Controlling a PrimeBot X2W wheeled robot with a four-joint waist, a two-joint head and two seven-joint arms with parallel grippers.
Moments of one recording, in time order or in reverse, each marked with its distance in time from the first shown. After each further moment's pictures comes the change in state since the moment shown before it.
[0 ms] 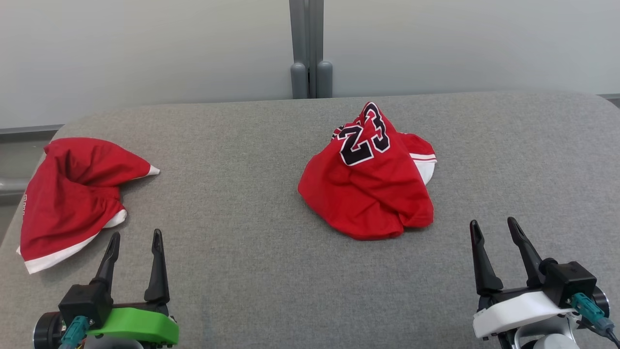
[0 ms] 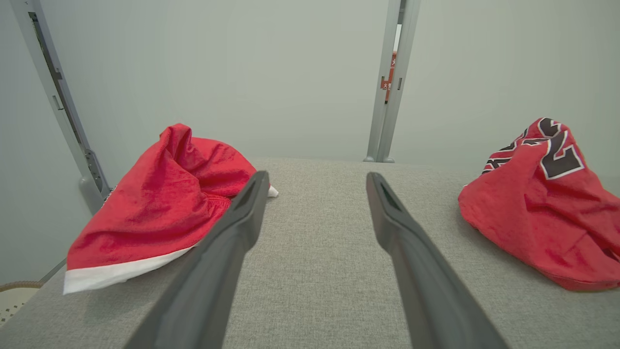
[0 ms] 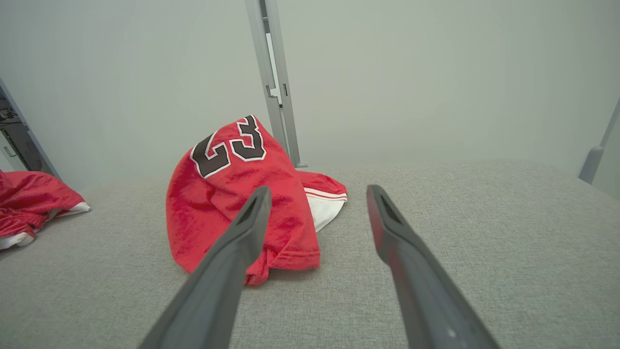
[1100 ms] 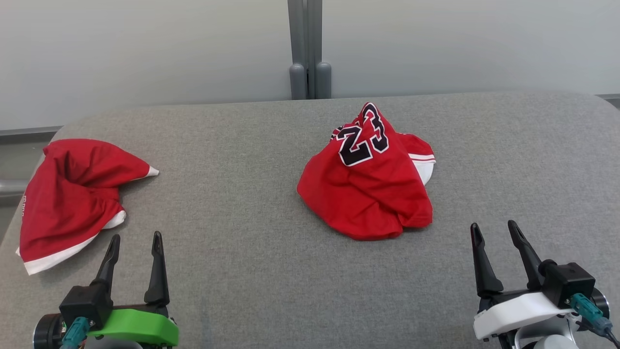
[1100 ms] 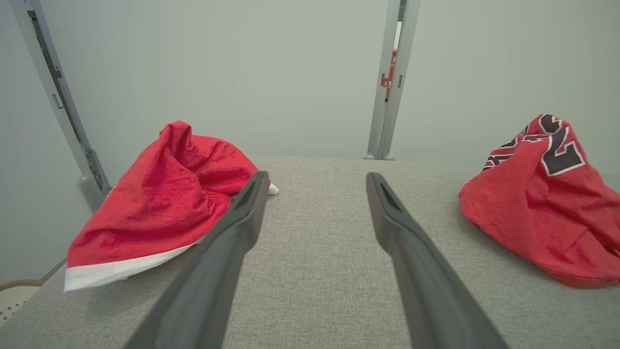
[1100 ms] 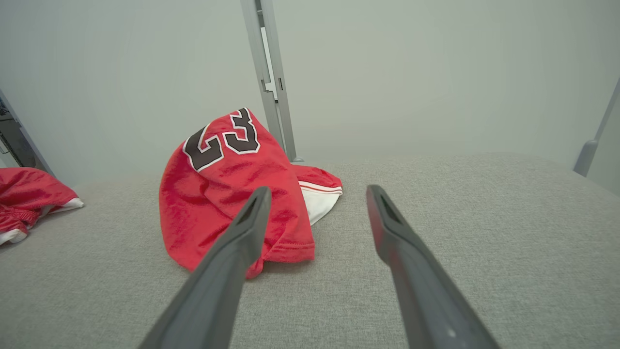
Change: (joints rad) left arm 0.003 0.000 0.003 0.007 0.004 0.000 0.000; right arm -0.002 0.000 -0.004 0.022 0.000 0.000 0.000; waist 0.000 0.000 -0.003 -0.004
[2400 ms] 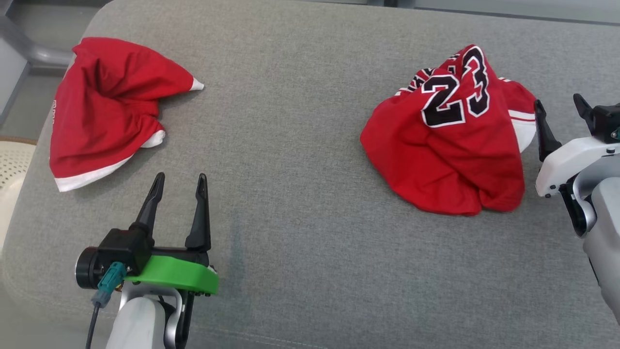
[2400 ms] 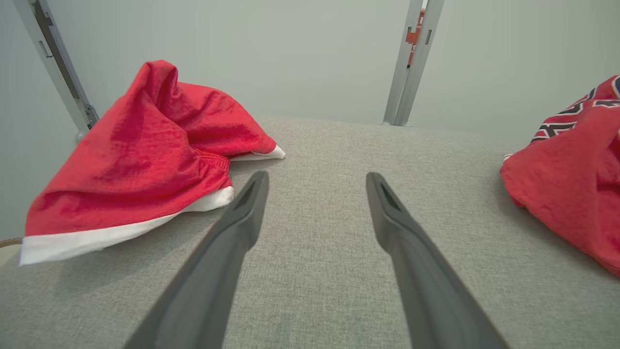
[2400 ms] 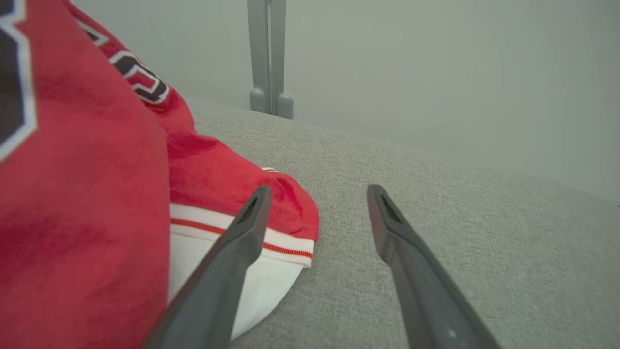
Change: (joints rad) left arm -0.175 -0.022 -0.156 0.006 -0.043 0.020 0.000; right arm -0.718 -0.301 0.142 0.711 0.063 0.000 0.015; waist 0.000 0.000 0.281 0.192
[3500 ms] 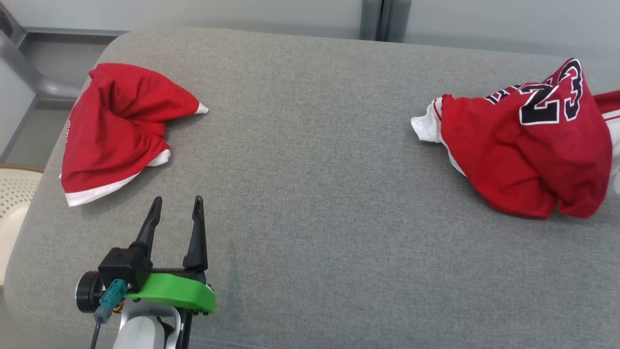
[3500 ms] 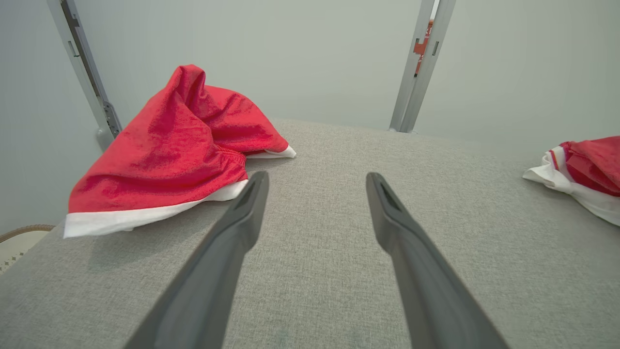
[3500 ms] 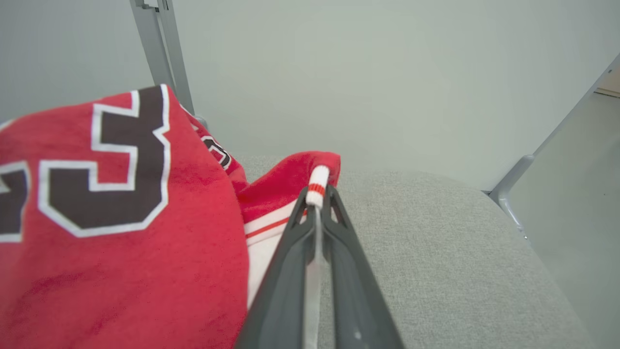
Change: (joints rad) left arm 0.048 -0.001 0.005 0.028 -0.012 0.025 0.000; right arm -0.024 -0.162 -0.018 0.150 0.144 0.001 -0.014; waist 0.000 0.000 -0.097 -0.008
